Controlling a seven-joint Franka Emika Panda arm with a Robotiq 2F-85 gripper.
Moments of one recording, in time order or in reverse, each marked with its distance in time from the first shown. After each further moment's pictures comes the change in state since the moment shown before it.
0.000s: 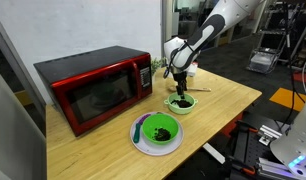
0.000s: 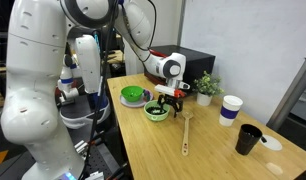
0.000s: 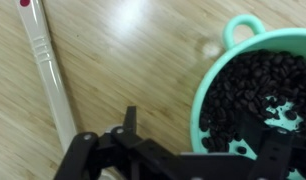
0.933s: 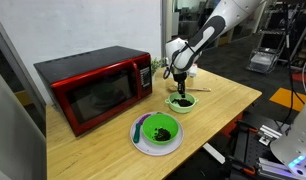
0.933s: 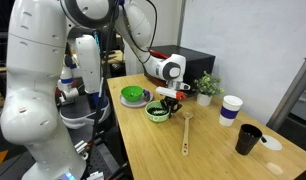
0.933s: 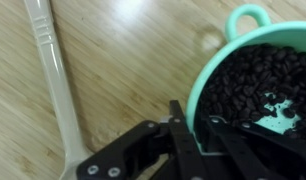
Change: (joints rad) arm -0.013 0.001 0.003 -0.022 0.004 0.068 -0.071
